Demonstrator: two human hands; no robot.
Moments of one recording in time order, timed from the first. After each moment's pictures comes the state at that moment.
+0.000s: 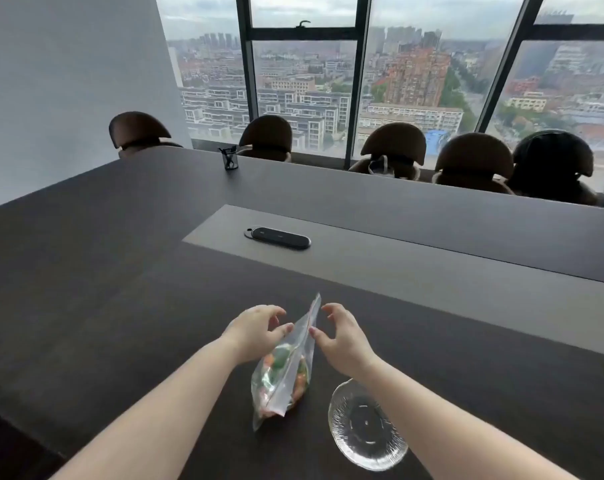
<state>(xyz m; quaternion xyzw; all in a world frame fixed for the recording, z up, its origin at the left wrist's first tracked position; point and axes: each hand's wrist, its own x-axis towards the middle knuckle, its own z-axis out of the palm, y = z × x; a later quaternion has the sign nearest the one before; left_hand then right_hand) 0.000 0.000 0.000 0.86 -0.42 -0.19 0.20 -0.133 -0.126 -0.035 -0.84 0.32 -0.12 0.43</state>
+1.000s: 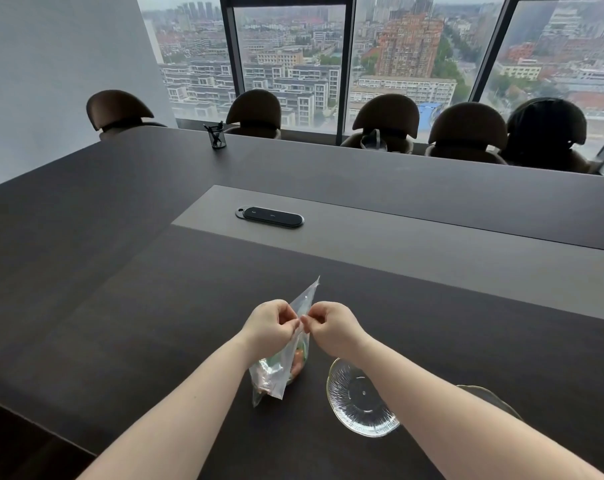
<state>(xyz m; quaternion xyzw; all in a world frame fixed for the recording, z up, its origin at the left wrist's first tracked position) -0.033 -0.009 -0.025 0.83 -0.34 -0.26 0.35 -0.131 -0.114 -0.040 -0.84 0.31 -0.09 0.43</state>
